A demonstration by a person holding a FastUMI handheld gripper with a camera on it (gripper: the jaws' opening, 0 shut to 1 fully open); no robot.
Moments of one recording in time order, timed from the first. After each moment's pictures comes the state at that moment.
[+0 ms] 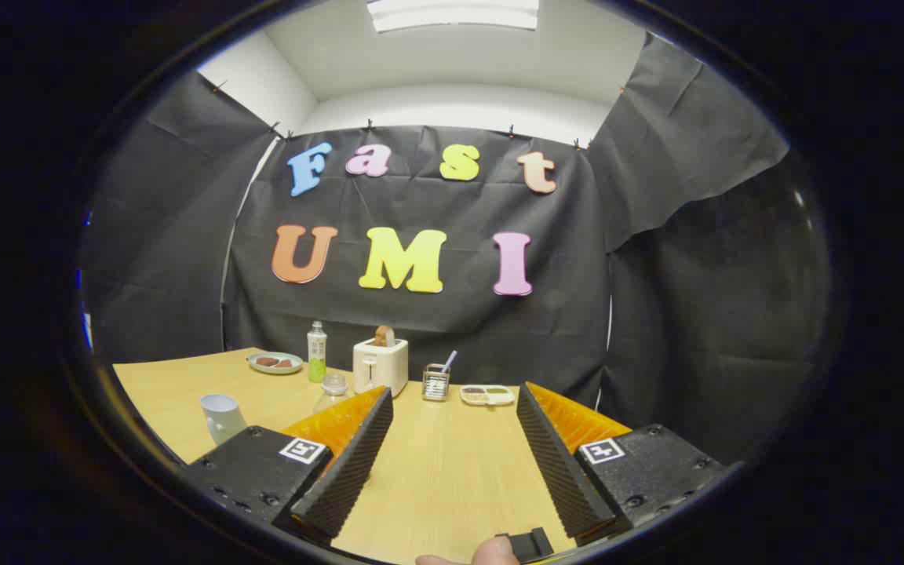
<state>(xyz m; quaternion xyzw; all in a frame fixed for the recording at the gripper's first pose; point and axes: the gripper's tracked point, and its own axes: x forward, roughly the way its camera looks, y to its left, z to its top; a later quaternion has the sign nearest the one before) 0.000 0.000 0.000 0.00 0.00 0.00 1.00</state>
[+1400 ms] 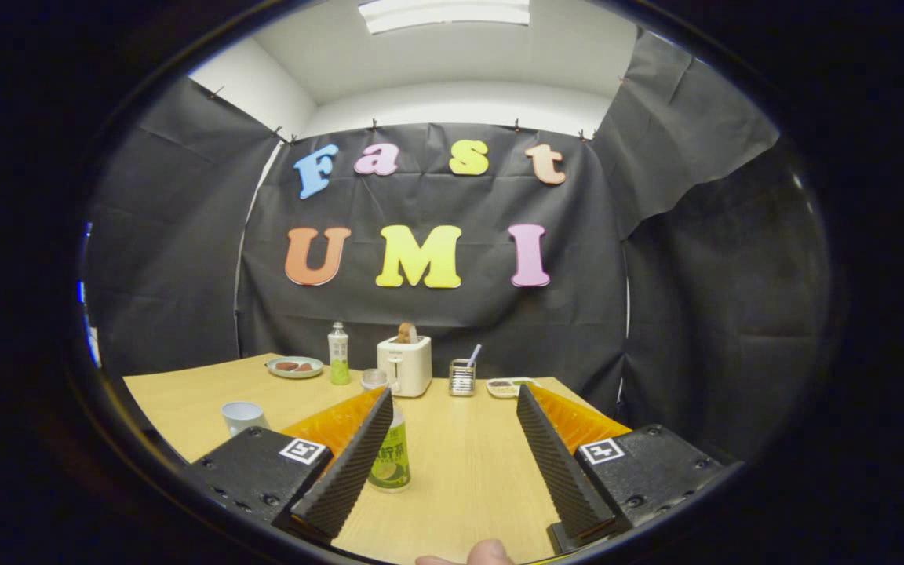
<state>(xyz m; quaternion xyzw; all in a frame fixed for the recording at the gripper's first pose) 0.010 0.047 -0.022 0.02 0.01 0.03 1.00</state>
